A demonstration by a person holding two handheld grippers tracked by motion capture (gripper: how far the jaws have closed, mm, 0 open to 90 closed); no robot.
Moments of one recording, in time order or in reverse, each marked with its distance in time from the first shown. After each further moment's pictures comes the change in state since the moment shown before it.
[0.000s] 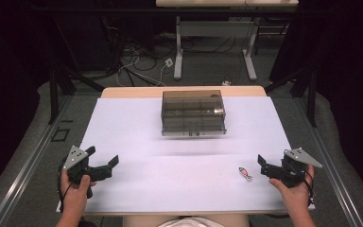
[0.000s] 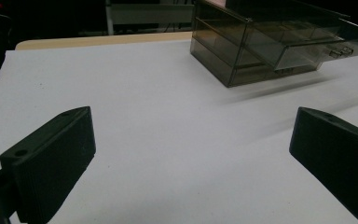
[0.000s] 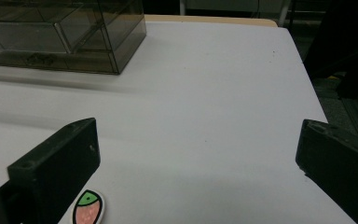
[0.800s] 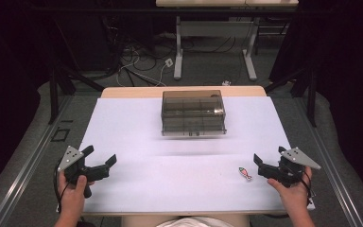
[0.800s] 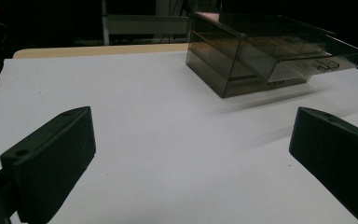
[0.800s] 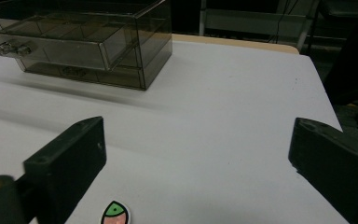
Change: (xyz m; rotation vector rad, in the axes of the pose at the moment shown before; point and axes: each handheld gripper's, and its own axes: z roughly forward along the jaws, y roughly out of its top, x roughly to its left) left arm 0.003 0.000 -0.006 -0.046 -0.032 -0.022; right arm 0.012 0.006 -0.004 -0.068 0.071 -0.061
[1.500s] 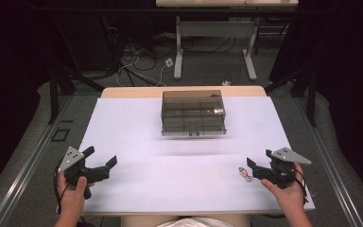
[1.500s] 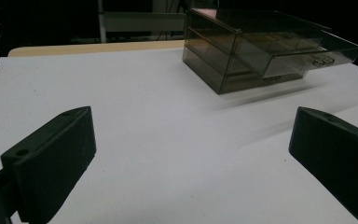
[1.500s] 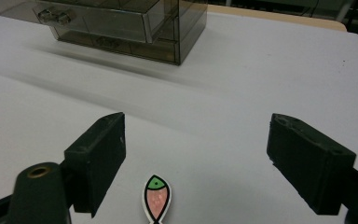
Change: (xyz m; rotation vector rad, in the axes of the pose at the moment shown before) left arm -0.002 -0.001 -0.001 0.018 -0.006 0.007; right arm 0.020 0.007 0.003 0.122 0.096 -0.028
